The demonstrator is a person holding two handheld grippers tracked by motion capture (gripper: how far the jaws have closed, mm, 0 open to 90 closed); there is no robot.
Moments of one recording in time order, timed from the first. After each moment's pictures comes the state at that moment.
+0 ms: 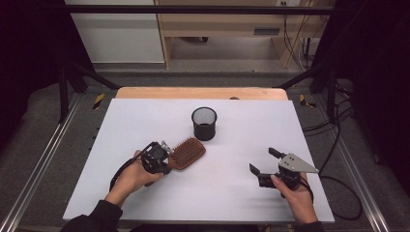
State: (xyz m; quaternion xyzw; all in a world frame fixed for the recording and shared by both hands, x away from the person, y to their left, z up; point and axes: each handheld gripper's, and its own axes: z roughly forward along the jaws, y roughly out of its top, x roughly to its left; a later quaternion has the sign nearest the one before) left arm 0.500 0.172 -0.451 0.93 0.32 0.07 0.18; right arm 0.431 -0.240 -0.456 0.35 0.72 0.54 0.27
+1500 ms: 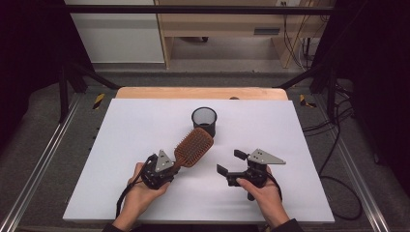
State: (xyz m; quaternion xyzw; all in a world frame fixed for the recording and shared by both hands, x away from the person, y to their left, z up) left arm 0.444 0.162 -0.451 0.86 0.31 0.21 0.35; right arm 0.440 -0.153 -0.451 0.37 0.70 0.60 0.13
